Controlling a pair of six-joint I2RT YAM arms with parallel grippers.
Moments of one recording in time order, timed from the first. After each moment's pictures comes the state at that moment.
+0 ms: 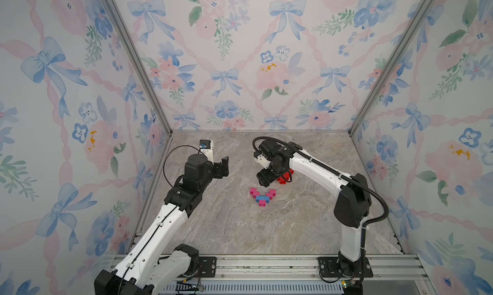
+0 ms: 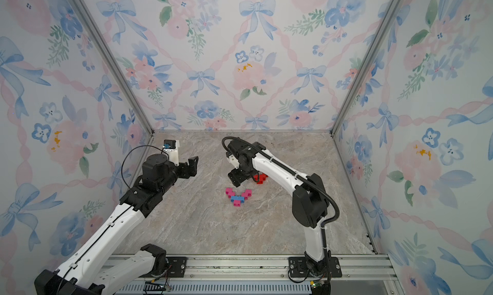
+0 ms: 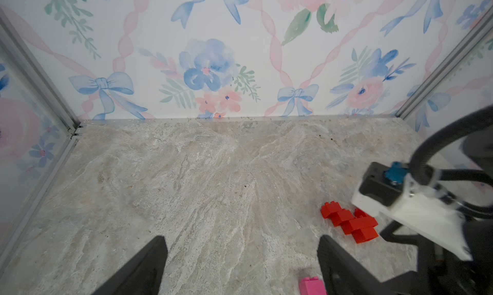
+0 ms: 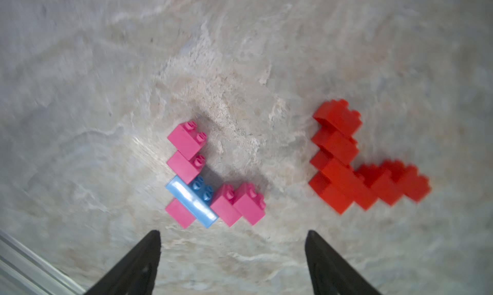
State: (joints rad) left arm -0.35 0.97 0.88 -0.26 -0.16 -0.20; right arm 0.78 1.91 1.77 -1.10 0.04 0.19
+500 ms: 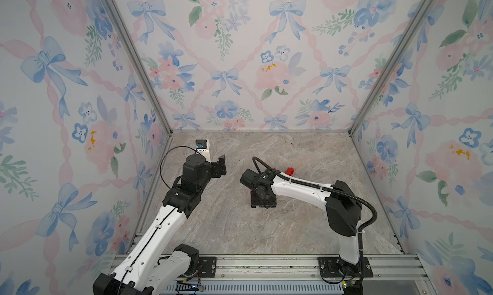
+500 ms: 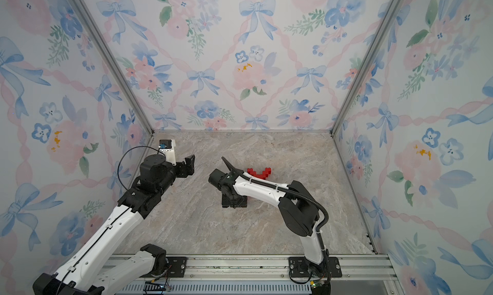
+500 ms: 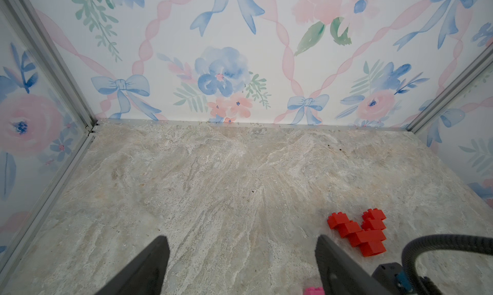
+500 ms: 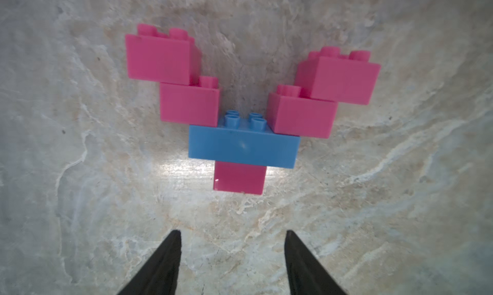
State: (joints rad) left arm -0.35 0.96 0.88 -0.26 -0.19 -0.21; right arm 0.98 2.00 1.59 -1.07 0.10 0.97
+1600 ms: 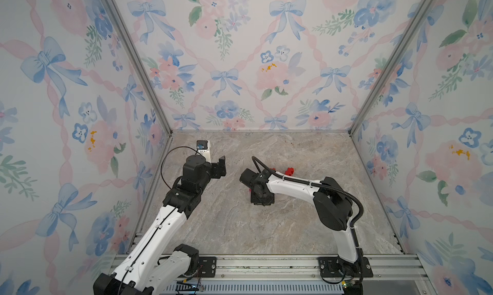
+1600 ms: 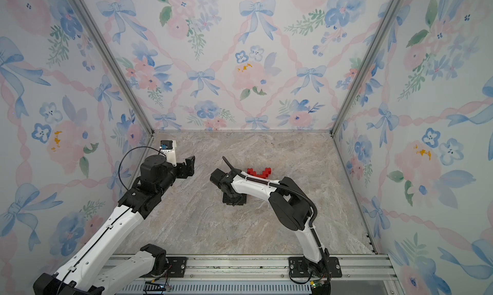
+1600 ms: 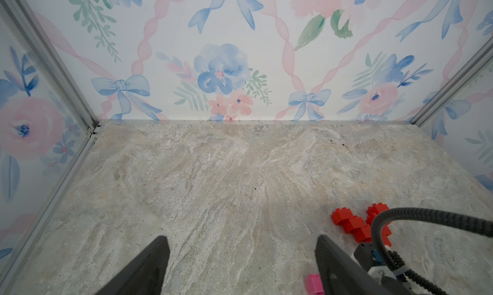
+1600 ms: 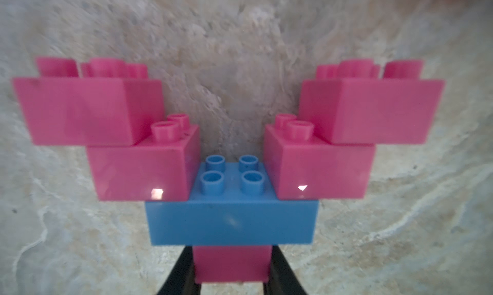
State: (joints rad) left arm -0.34 0.96 0.87 -0.26 -0.18 -0.18; right arm 0.94 2.10 1.64 -1.00 0.15 0.95
